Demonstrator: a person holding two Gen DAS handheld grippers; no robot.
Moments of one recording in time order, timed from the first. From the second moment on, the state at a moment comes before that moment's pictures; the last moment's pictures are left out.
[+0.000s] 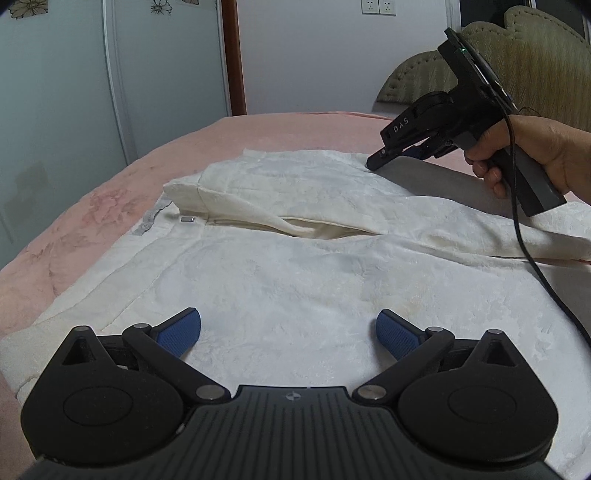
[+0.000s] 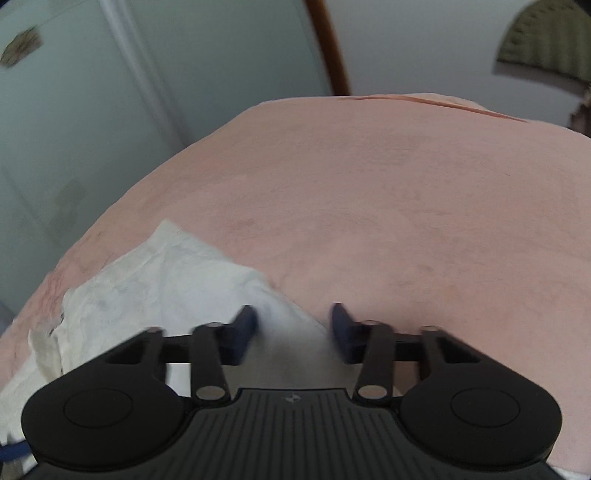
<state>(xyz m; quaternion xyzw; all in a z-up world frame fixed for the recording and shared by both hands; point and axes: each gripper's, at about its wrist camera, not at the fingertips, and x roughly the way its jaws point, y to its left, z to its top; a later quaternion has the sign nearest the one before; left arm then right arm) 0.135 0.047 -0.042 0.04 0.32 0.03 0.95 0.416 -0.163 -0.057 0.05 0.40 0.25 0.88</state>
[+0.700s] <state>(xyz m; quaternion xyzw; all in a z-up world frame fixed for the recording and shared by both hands) 0.124 0.162 -0.013 -0.35 0.26 -0.01 0.90 0.141 -0.058 -0.031 -0.32 0.19 0.32 0.87</state>
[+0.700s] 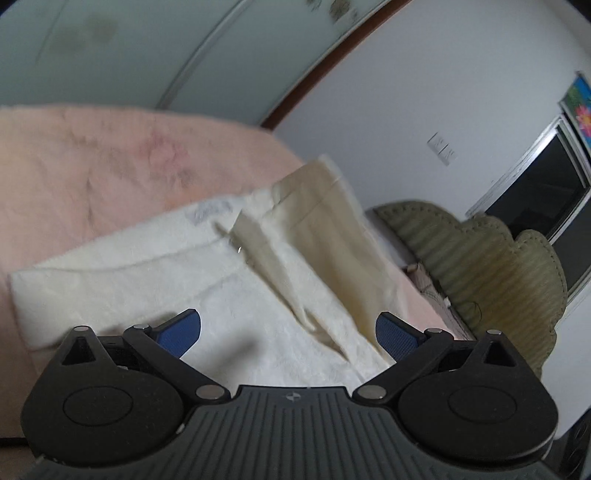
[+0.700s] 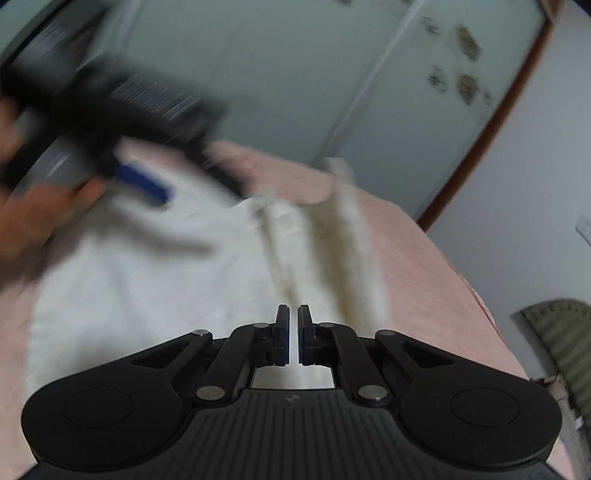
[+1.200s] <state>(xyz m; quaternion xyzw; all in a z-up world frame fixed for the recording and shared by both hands) 0.138 0.152 -0.018 -0.30 0.29 0.00 0.91 0.340 -0.147 -0.025 -0.07 0.30 0.23 0.92</state>
